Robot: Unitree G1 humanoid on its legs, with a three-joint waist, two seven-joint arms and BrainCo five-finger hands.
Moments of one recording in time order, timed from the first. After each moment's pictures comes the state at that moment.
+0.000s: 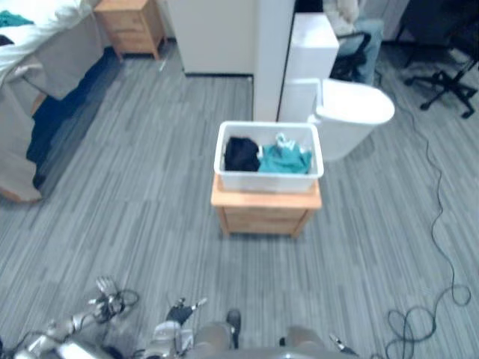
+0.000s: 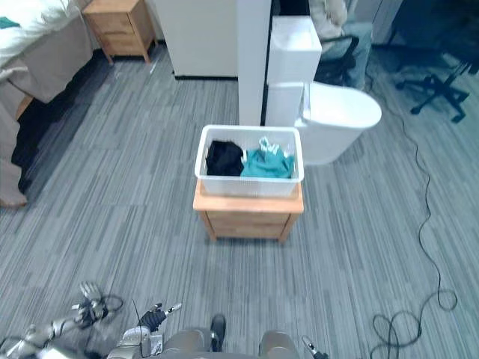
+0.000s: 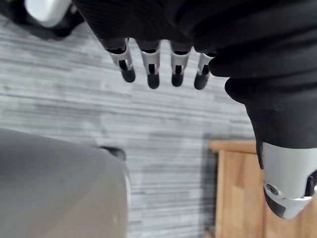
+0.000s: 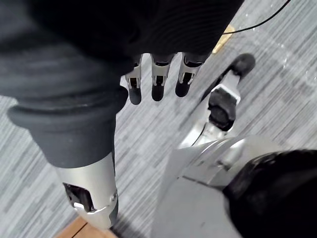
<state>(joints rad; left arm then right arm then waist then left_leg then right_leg) -0.02 0.10 0.08 1.12 -0.03 -0.06 0.04 0.09 -0.03 -0.58 1.21 0.35 -0.03 0.05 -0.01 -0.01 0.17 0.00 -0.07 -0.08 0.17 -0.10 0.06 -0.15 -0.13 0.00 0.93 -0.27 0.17</state>
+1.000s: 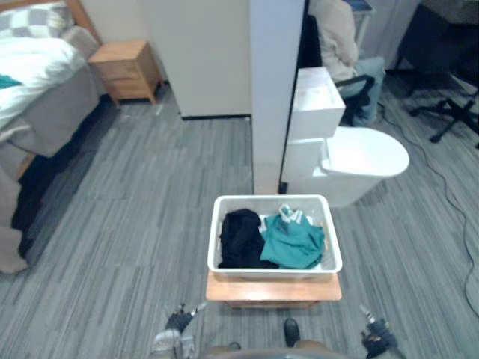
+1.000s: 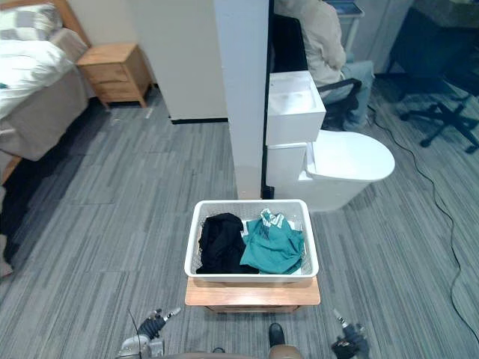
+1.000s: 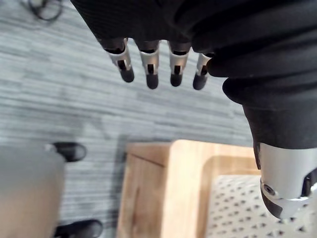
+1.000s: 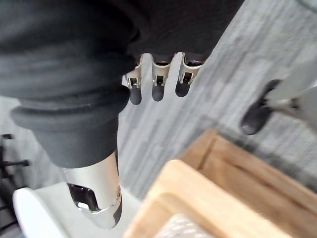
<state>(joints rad) 0.07 0.07 0.13 0.95 -0.05 -0.08 0.04 0.14 -0.06 -0.57 0.74 0.52 -0.07 0.00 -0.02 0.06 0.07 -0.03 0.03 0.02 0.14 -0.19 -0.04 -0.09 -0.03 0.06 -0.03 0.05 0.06</state>
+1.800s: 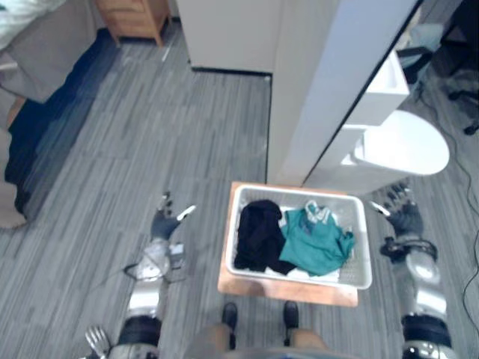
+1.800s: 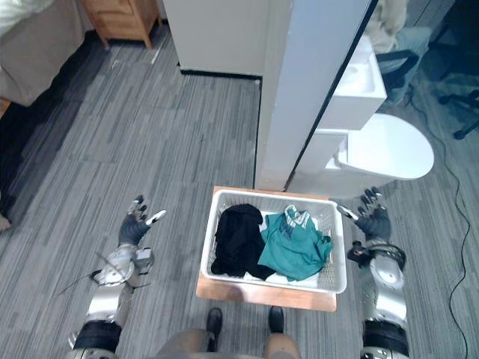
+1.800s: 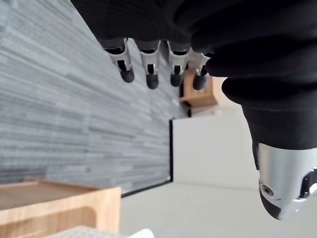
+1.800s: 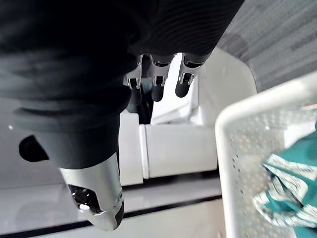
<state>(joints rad) -0.10 0.15 0.07 0.33 -0.09 -0.08 0.12 -0.09 -0.28 -0.33 0.28 0.34 -0.05 0.03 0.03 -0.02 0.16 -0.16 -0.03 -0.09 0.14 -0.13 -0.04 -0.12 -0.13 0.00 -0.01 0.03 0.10</state>
